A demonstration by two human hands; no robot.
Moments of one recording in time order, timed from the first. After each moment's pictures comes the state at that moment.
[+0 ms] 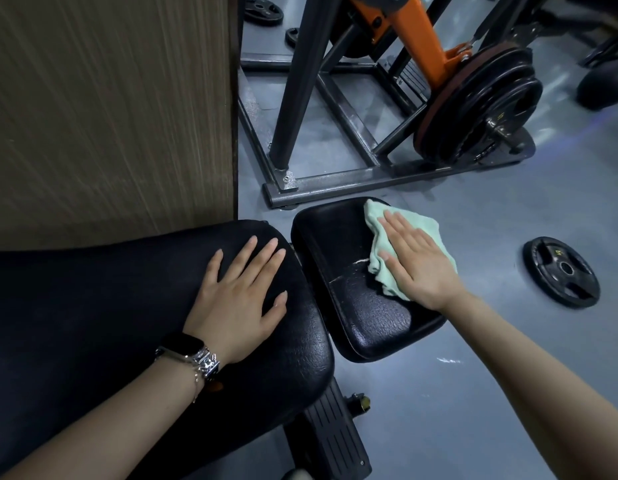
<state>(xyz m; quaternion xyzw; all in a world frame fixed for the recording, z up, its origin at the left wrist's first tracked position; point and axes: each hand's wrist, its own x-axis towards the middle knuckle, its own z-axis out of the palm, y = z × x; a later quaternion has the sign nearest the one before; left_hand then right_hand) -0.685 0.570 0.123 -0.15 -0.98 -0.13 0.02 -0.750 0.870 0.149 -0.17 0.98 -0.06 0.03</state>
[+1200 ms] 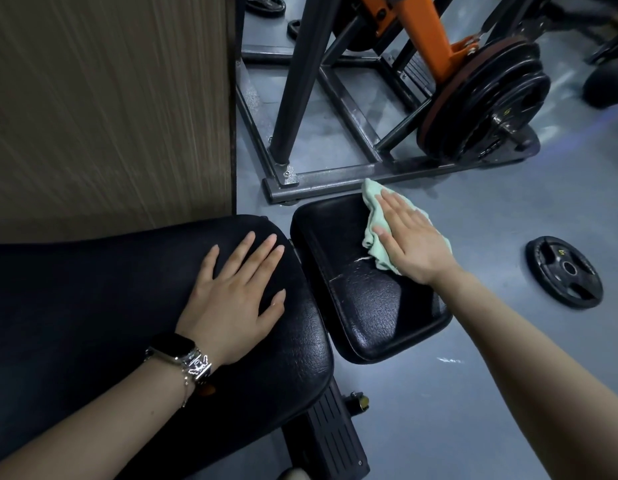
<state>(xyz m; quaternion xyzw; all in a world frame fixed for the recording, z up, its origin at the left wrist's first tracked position) -0.685 0.569 0.122 -0.15 -0.98 -0.14 0.02 -0.784 0.861 0.149 -0.15 0.99 -0.07 0.03</state>
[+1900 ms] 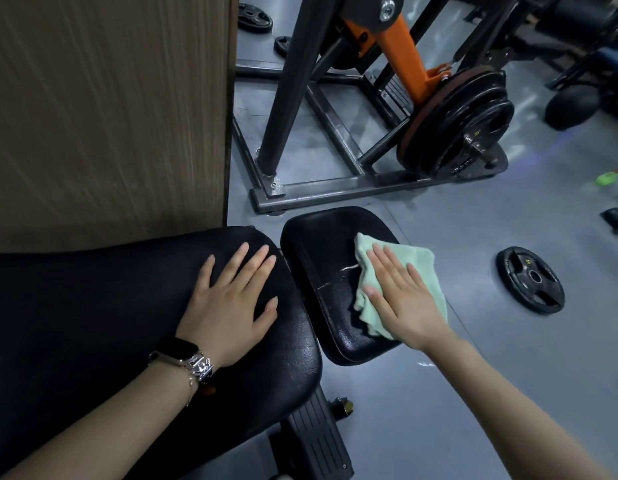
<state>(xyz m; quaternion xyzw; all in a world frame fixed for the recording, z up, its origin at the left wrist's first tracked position) -0.685 0.569 0.123 -0.14 -0.98 -0.13 0.03 -0.702 0.854 0.156 -0.12 0.99 -0.08 0.07</state>
